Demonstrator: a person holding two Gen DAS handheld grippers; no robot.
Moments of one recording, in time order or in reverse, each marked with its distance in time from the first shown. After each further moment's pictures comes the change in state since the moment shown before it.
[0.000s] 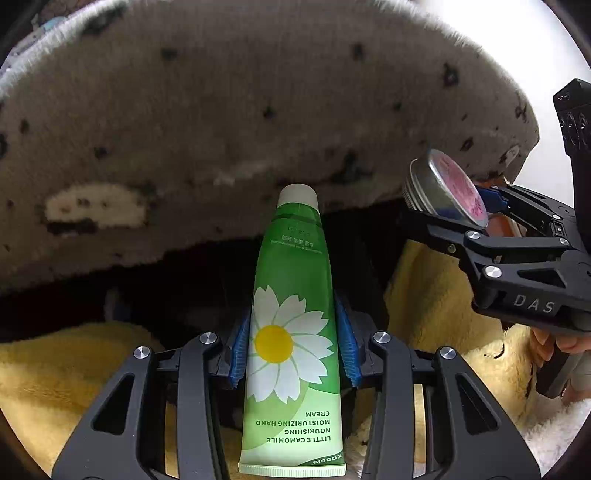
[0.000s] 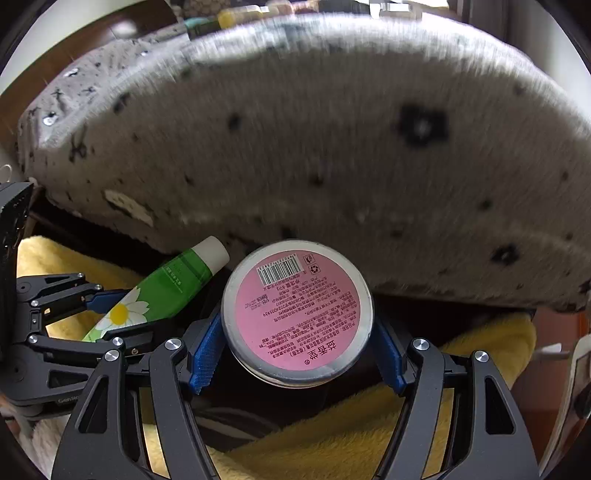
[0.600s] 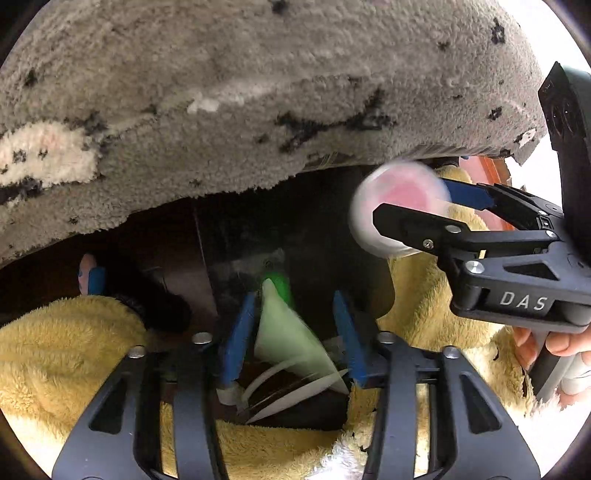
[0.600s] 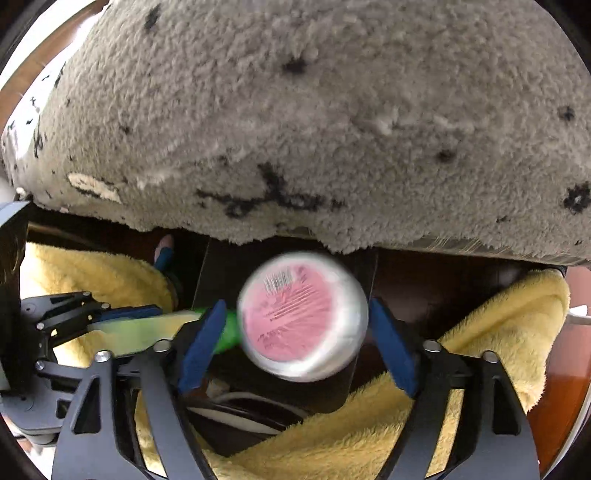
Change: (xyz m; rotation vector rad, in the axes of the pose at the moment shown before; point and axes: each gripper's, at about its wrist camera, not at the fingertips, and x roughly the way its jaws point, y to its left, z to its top) left arm 0.041 0.010 -0.005 -0.035 0.144 -0.052; right arm 0.047 -0.010 -0.004 0.099 0.142 0.063
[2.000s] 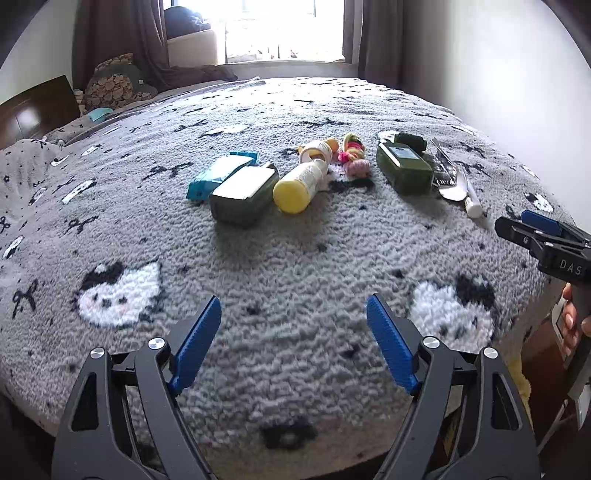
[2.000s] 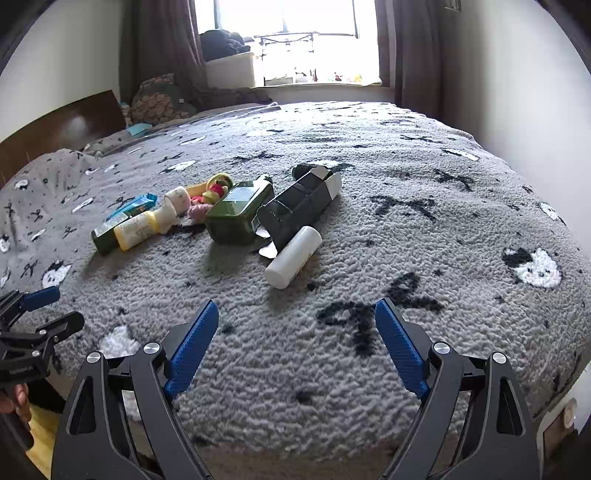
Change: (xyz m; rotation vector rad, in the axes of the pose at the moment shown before) left arm -0.164 0.043 0.166 0.067 -0.587 0.249; right arm -0.134 -0.037 0.164 0.027 -0.571 -0.201
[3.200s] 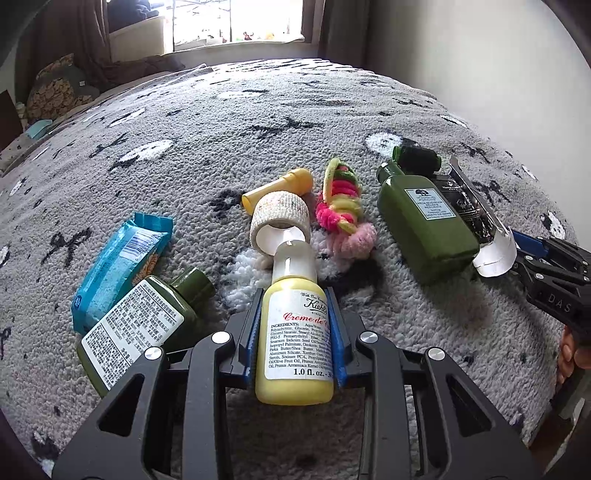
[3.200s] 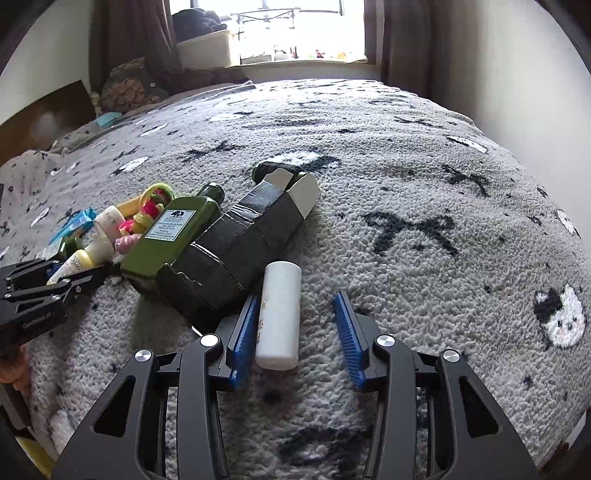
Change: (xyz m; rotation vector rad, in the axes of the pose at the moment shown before) left arm 0.109 -0.017 0.087 0.093 0.080 -0.139; right arm 0.075 -0.015 0.047 0.017 0.091 -0.071
